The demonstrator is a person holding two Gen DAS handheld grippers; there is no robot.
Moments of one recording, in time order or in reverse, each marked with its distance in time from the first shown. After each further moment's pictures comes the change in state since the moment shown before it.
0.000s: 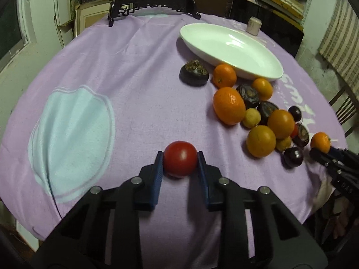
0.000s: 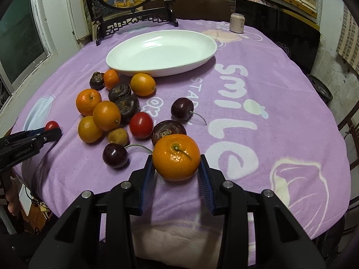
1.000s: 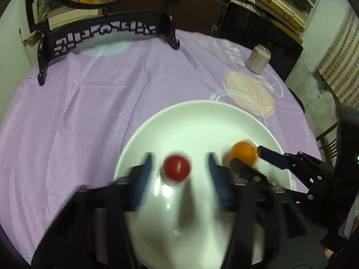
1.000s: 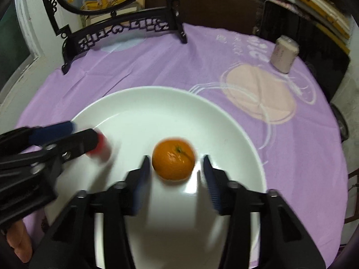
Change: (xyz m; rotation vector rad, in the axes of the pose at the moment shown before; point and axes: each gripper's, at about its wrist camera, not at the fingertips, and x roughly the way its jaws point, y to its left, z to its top) left arm 0.136 -0.052 0.259 -0.002 0.006 -0.100; right arm 0.172 -0.004 0.252 -0.079 0.069 -0.004
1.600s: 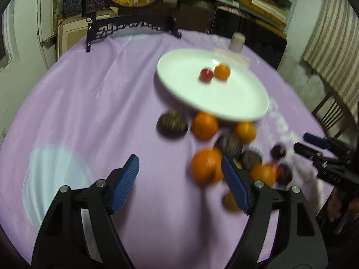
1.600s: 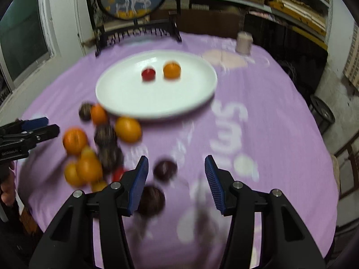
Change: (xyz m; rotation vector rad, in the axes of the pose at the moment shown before) left arm -0.131 0.026 -0.201 0.074 -0.065 0.017; right arm -0.143 -0.004 -0.199 0.001 -0.096 -0.007
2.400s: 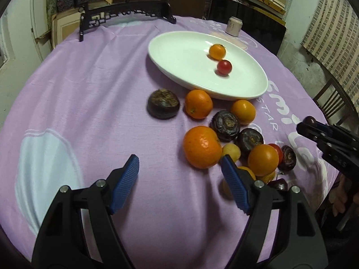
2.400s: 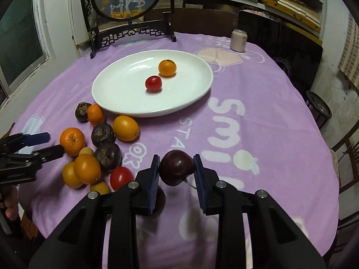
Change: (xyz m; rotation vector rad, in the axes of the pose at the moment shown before) left arm 0.021 -0.012 -0.009 0.019 0.080 -0.021; right arm -0.002 0.001 -0.002 0.038 -0.017 -0.011
